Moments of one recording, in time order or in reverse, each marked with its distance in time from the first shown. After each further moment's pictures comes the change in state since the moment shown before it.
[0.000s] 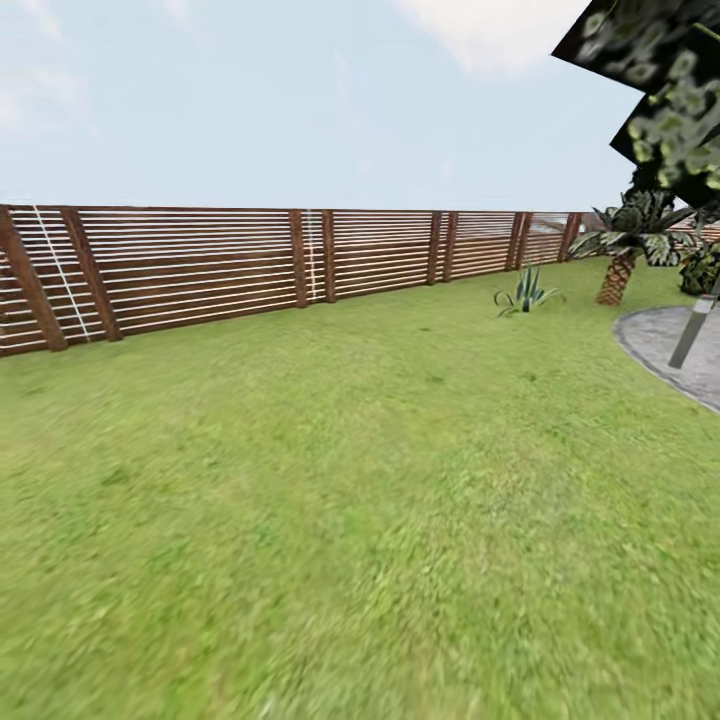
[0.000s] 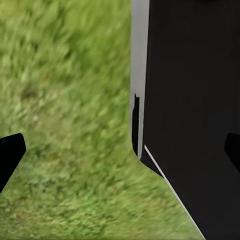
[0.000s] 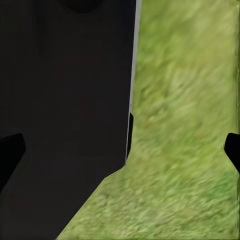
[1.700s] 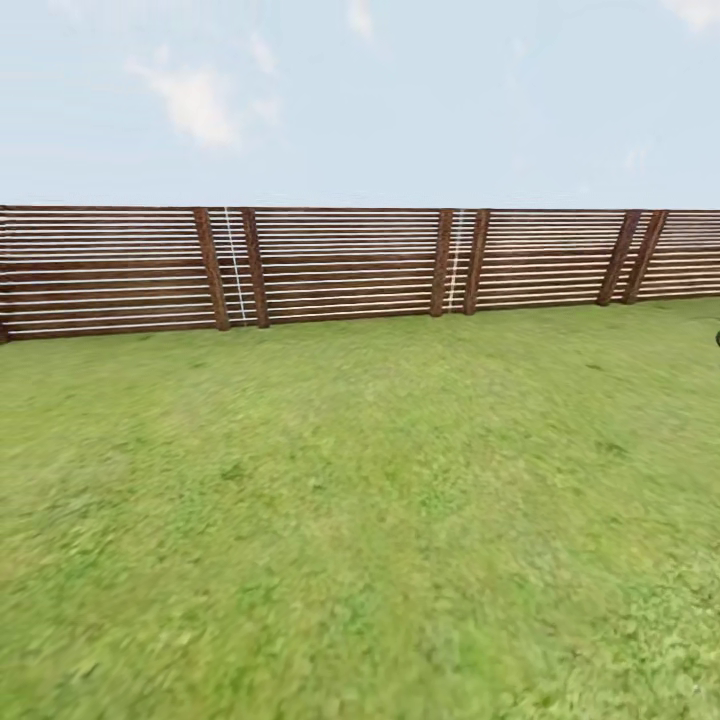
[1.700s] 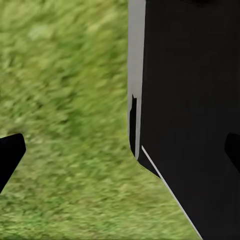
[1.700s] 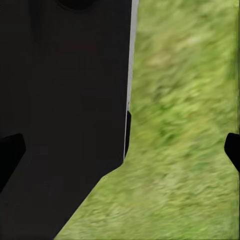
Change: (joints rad) left arm 0.000 -0.002 0.000 0.000 0.001 -0.003 -0.006; right arm 0.000 -0.004 -0.001 0.005 -0.005 -0.001 0.000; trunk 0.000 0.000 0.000
